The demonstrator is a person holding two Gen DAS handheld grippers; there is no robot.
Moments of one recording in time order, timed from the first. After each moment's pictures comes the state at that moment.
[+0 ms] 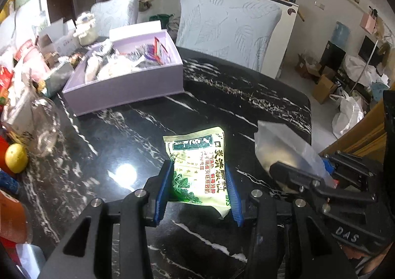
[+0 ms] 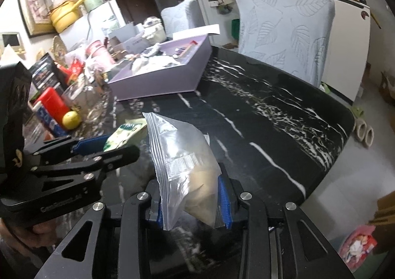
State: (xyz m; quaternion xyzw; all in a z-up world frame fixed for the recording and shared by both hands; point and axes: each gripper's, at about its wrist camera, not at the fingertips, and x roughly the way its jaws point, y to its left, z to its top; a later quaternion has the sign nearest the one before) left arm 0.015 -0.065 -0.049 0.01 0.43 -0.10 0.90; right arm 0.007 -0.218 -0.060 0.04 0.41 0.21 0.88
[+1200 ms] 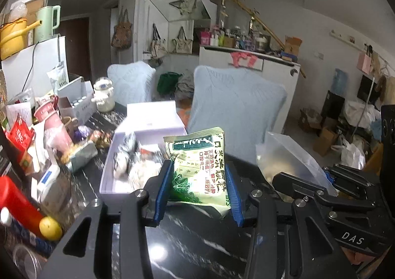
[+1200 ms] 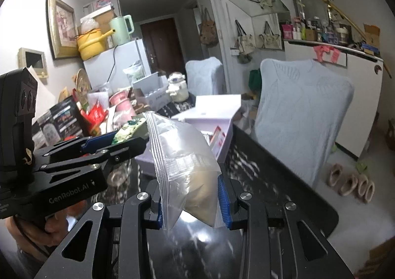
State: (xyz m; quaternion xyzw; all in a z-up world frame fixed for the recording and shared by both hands) left arm 0.059 -0.029 0.078 -0.02 0.27 -0.09 0.96; right arm 0.055 -0.190 0.067 0.02 0.28 0.25 0.92
